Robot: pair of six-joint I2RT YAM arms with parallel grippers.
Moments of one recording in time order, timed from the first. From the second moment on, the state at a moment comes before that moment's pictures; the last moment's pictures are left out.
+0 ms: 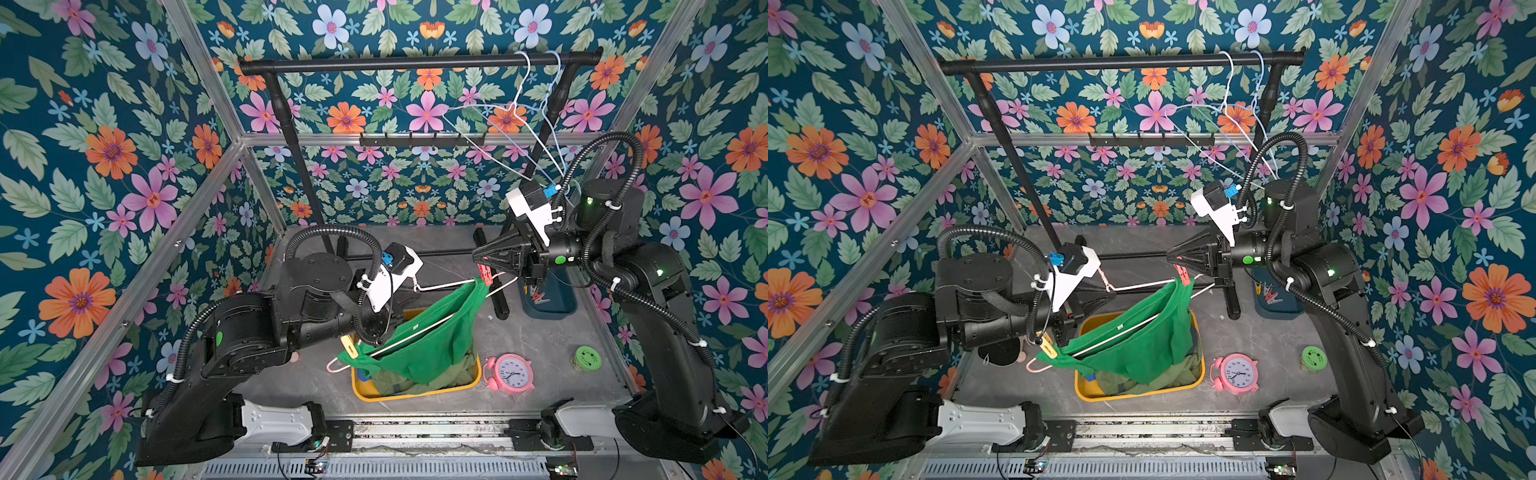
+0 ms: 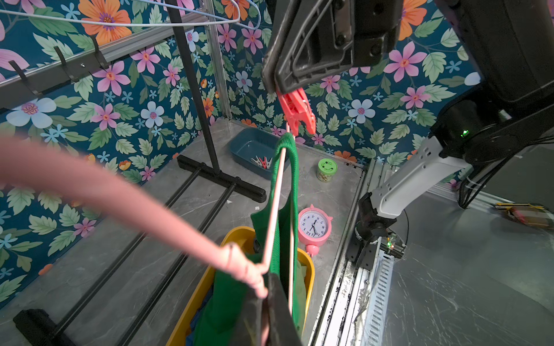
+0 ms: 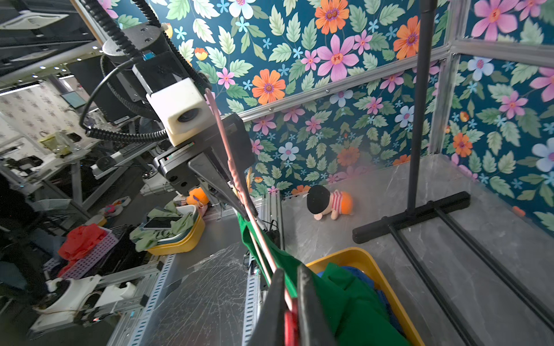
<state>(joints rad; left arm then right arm) -1.25 1.19 1.95 -1.14 -0.14 -0.03 0.42 1.33 2.01 -0.95 -1.05 -0.01</state>
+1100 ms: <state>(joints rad) -1.25 1.18 1.90 -1.08 -0.19 -0.02 0.32 1.01 1.60 -0.94 -0.07 0.14</state>
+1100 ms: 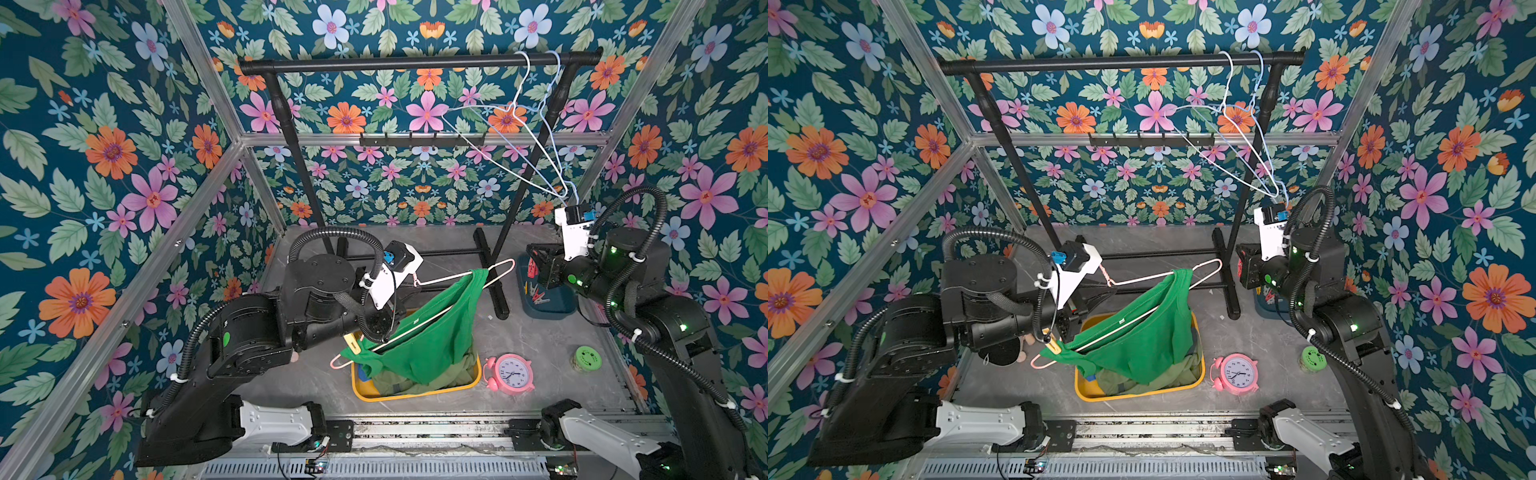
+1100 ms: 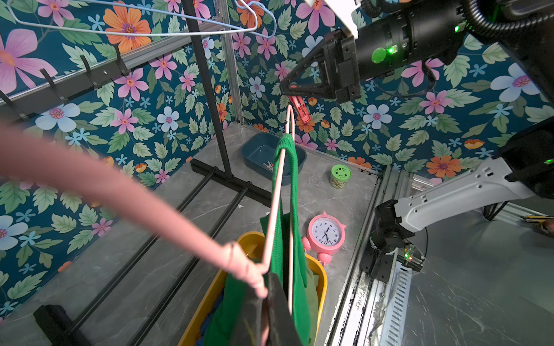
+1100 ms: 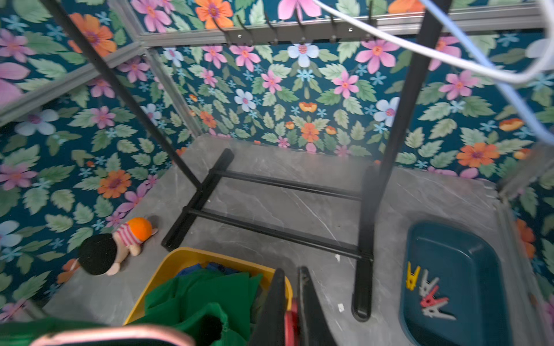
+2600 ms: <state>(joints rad) -1.25 1.14 1.79 -0.89 -0.04 0.03 -0.19 1.80 1.23 -0.30 0.13 0.31</state>
